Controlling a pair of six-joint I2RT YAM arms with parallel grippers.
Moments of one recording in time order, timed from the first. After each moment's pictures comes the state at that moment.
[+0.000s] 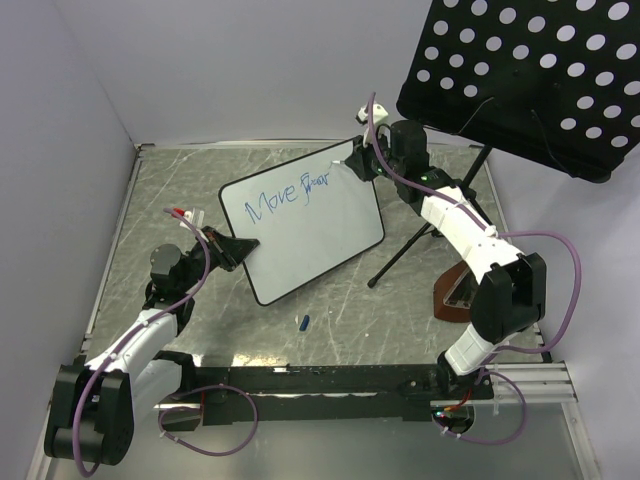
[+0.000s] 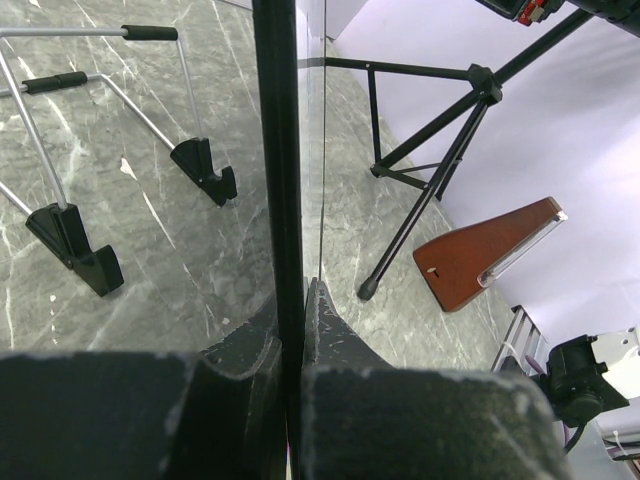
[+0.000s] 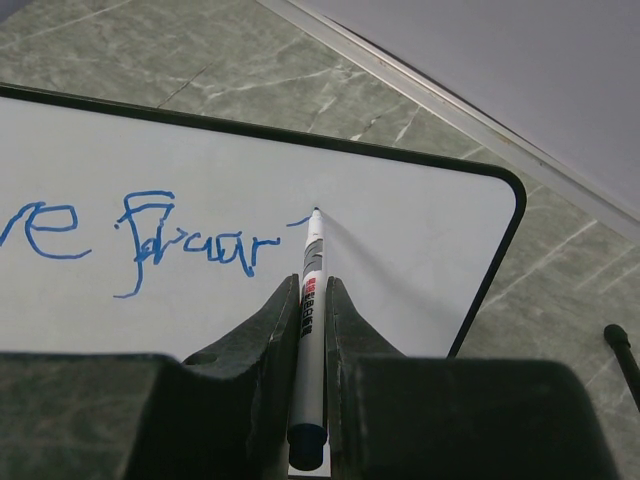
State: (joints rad) left arm -0.14 0.97 0.29 0.69 0.62 -0.68; right arm 0.37 1.62 1.46 -0.17 -0.30 -0.11
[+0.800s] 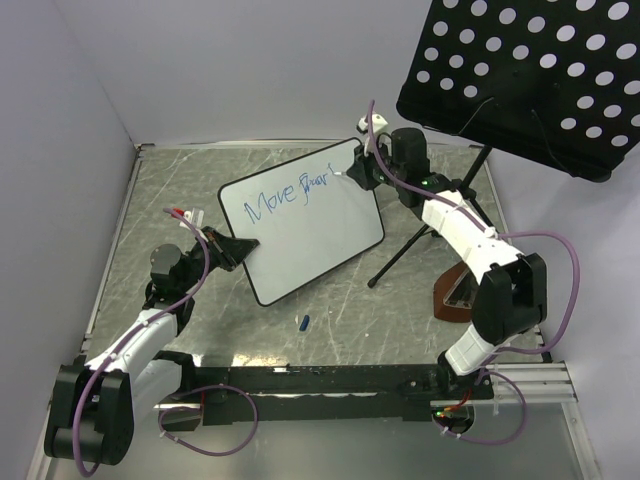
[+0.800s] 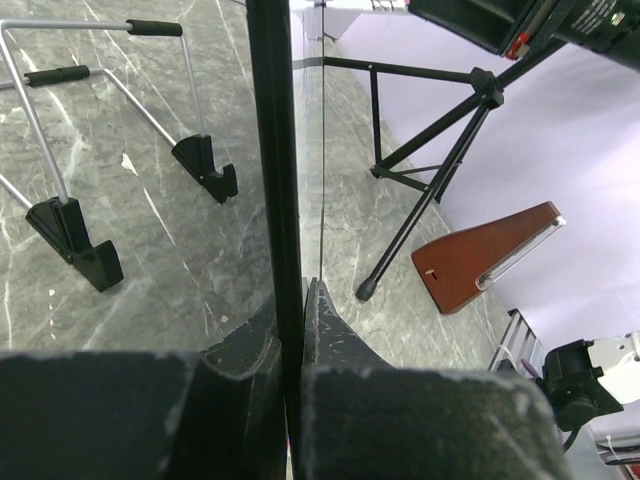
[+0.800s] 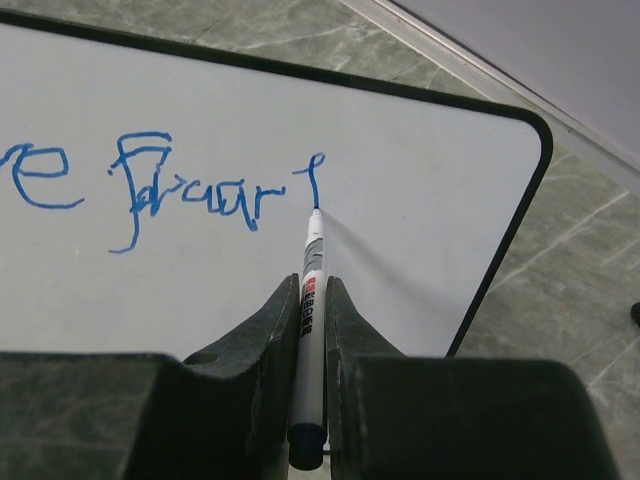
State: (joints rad) left arm -0.14 0.97 0.29 0.68 0.62 -0.69; right arm 0.36 1.61 1.40 -0.17 -0.33 -0.12
